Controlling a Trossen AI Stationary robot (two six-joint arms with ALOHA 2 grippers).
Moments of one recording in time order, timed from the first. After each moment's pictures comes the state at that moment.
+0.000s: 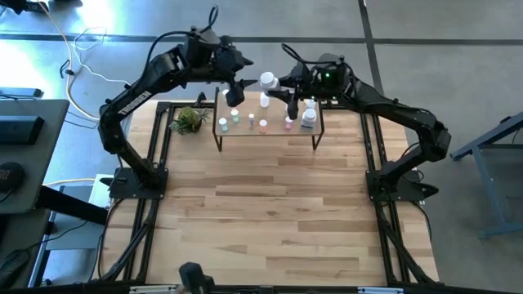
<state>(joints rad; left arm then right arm) 0.63 1.63 2.02 -0.85 0.06 0.41 -0.49 1.49 1.49 -0.19 -0.28 -0.14</state>
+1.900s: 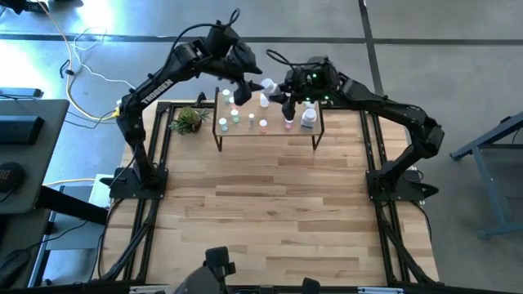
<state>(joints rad) 0.72 1.82 2.16 -1.00 0.30 0.40 -0.53 1.57 1.48 -0.33 -0.24 -0.10</state>
